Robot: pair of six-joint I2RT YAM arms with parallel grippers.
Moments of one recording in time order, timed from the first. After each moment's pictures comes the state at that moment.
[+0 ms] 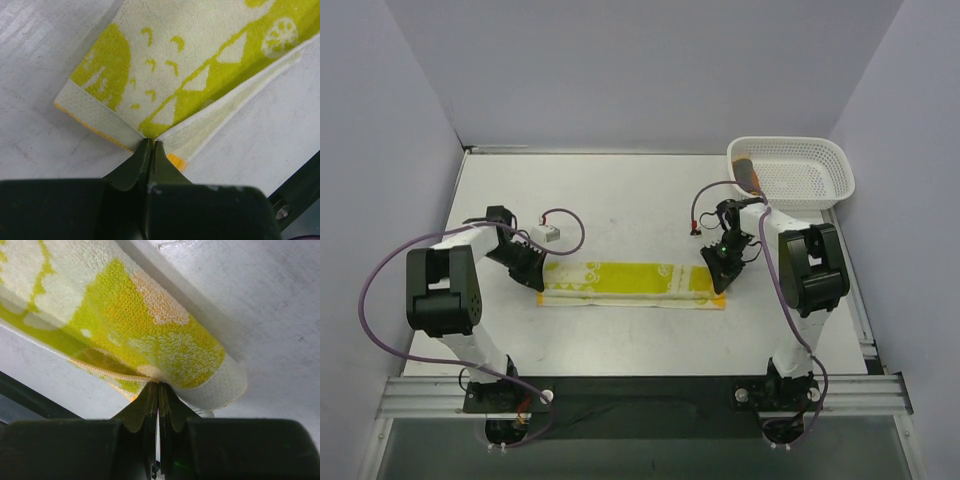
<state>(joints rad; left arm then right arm) 0.06 1.74 1.03 -0.81 0.51 0.69 0.24 1.91 1.22 -0.97 -0.31 -0.36</state>
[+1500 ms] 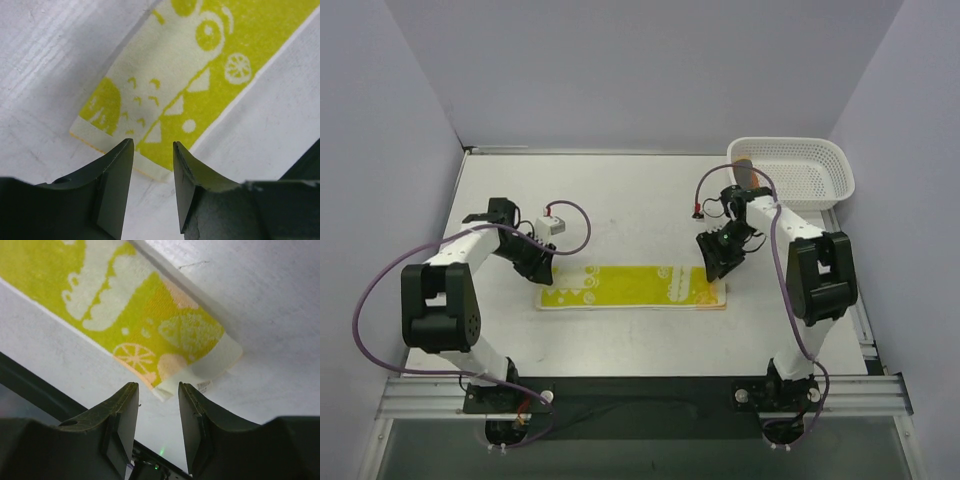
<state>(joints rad) 0.01 1.60 1.05 -0.86 0.55 0.69 0.24 1.80 1.30 -1.02 -0.37 -0.31</state>
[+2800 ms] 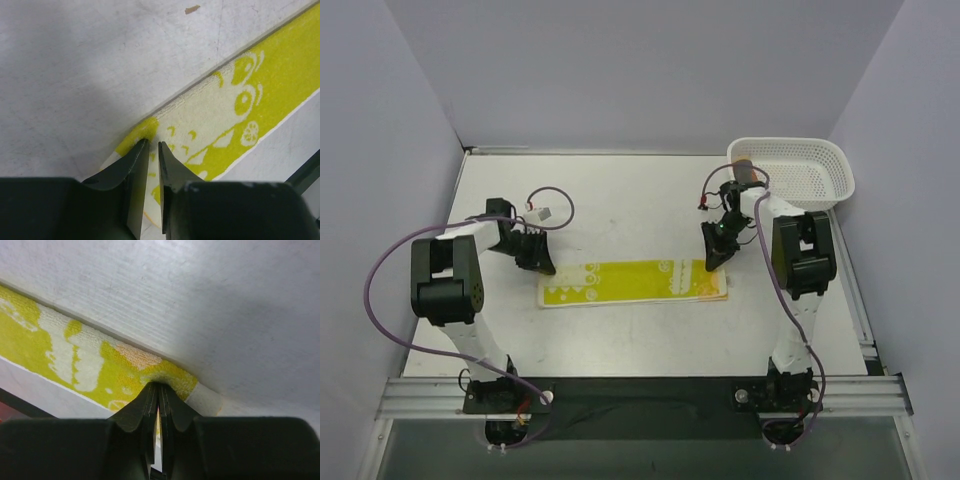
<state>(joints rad) 0.07 1.82 1.07 -0.59 0.61 0.24 0.19 2.09 1.46 -0.95 -0.37 -0.10</state>
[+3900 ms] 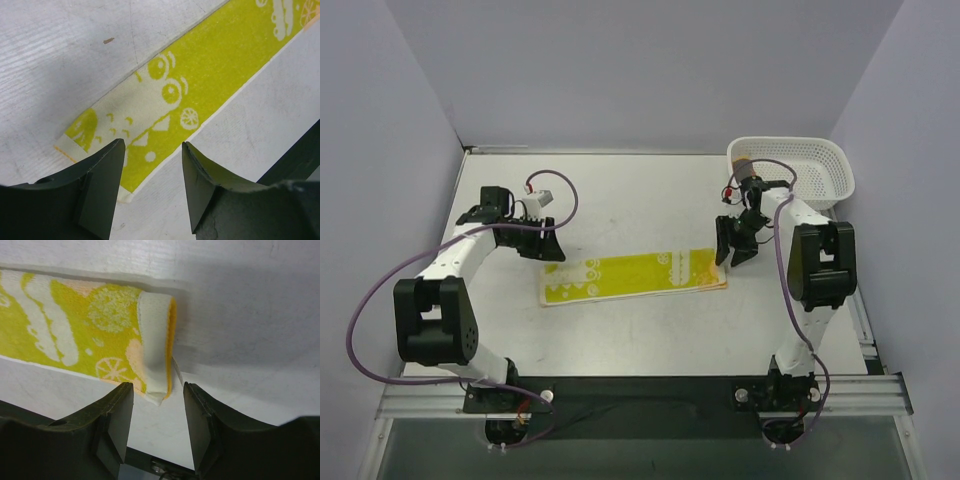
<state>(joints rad) 0.01 1.54 1.06 -0.63 0.65 0.17 0.10 1.94 1.39 -0.94 -0.29 0.02</state>
